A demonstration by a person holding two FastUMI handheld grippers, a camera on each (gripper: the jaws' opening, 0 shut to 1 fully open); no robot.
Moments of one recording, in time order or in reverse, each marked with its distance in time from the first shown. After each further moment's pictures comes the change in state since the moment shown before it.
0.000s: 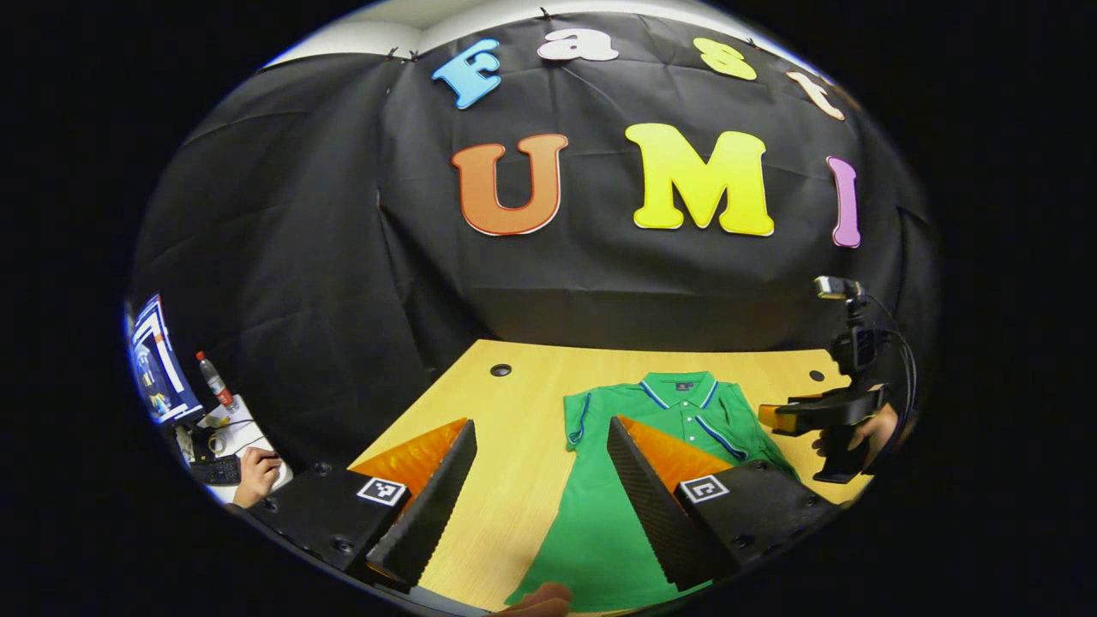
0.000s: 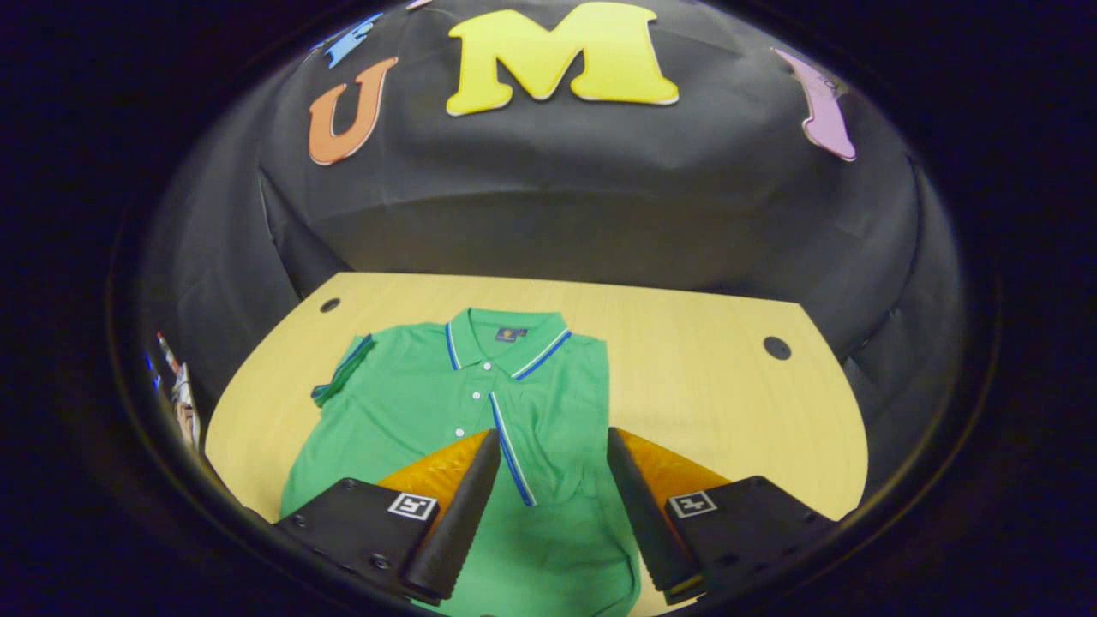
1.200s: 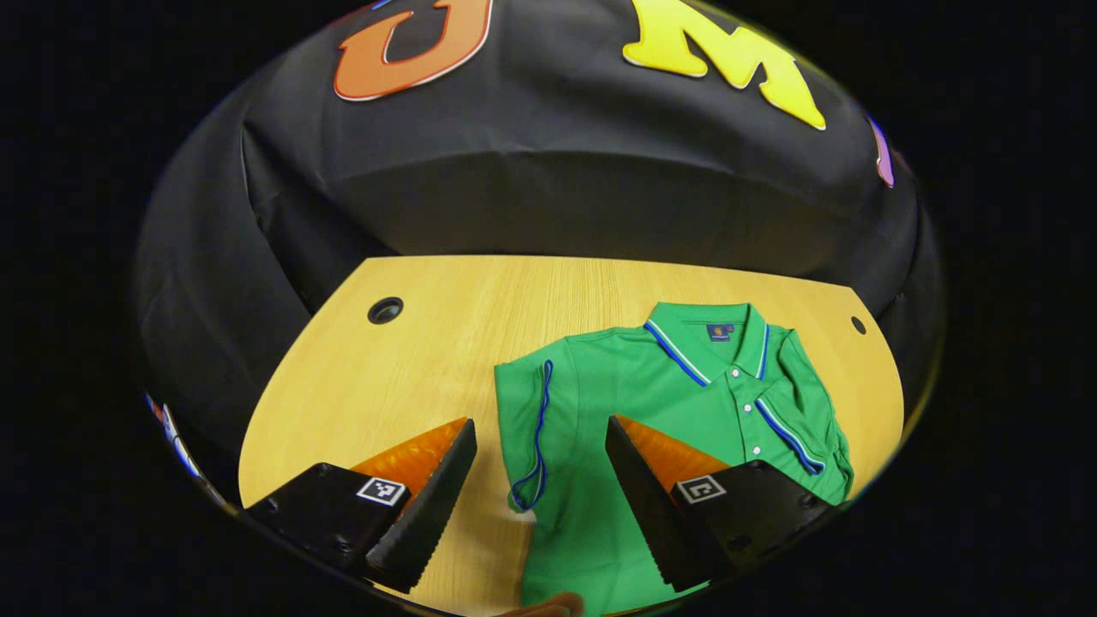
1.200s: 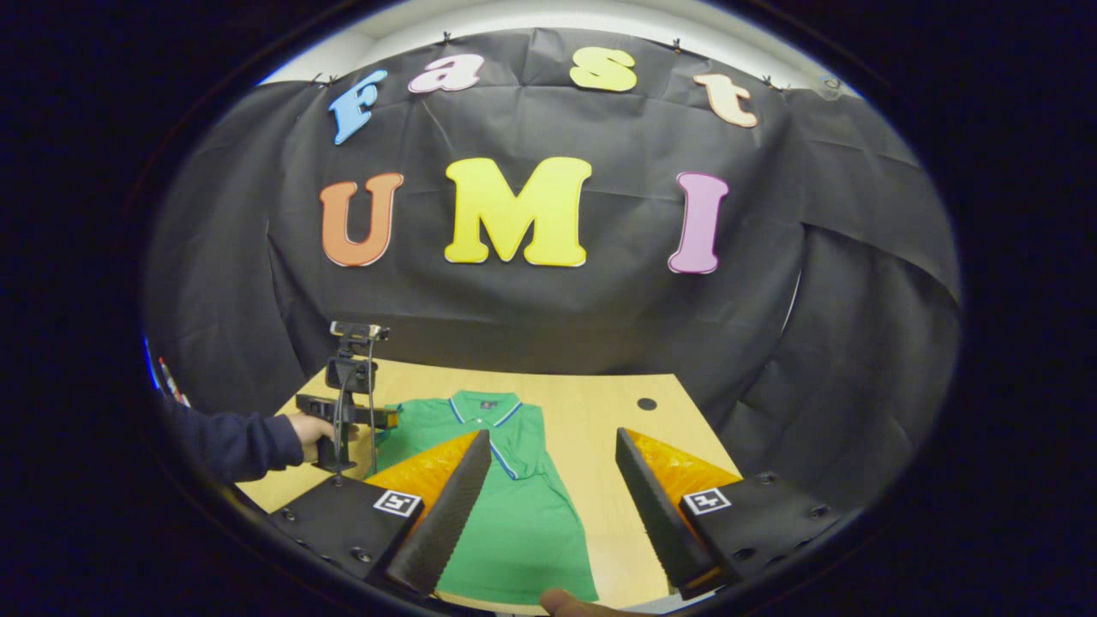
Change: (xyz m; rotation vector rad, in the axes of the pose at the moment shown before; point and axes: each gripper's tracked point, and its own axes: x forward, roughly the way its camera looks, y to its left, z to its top) left arm 0.266 -0.054 -0.102 0.035 0.396 -0.163; right arm -0.299 0.016 0.044 0.006 -0.278 -0.207
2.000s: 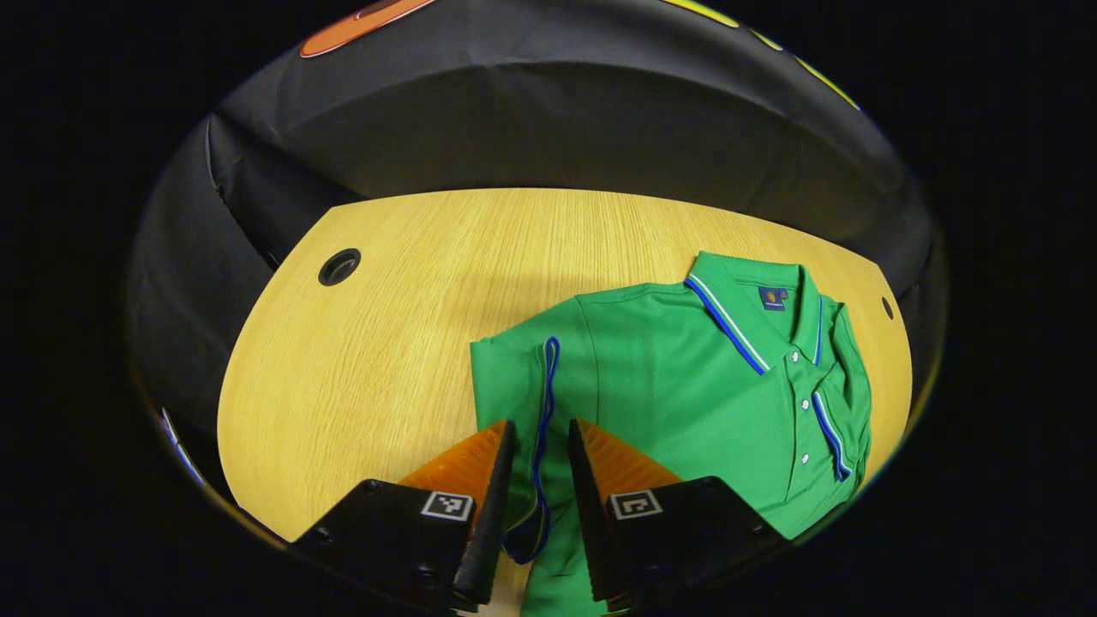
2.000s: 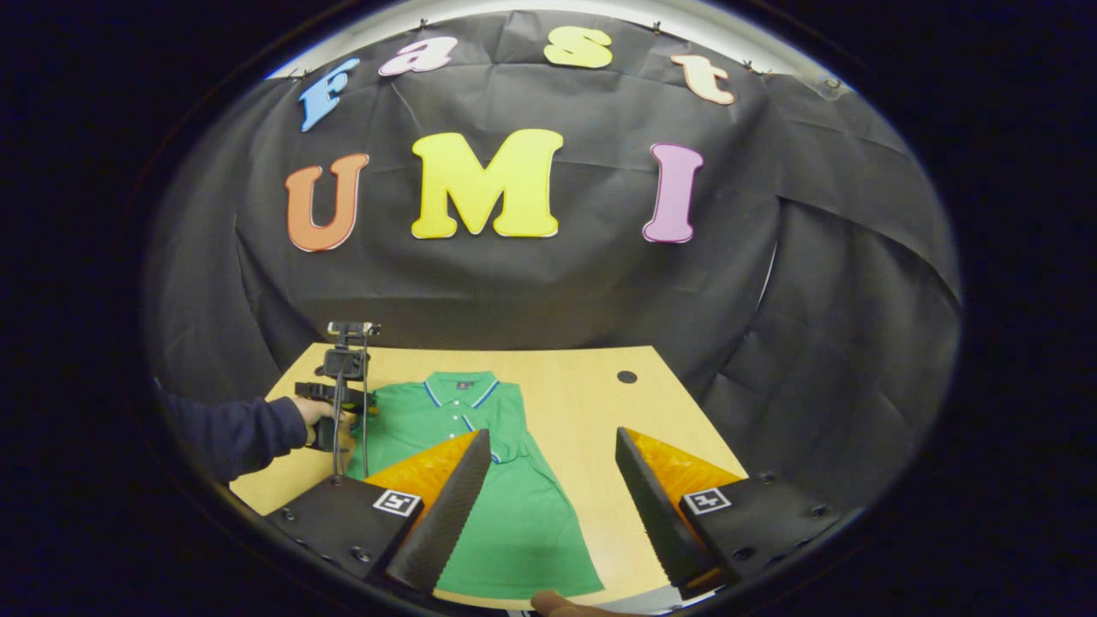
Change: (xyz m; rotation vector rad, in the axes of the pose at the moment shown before) left arm 0.055 0.005 -0.024 0.014 0.198 0.007; right arm 0.023 -0.007 -0.031 0.062 0.099 -0.086
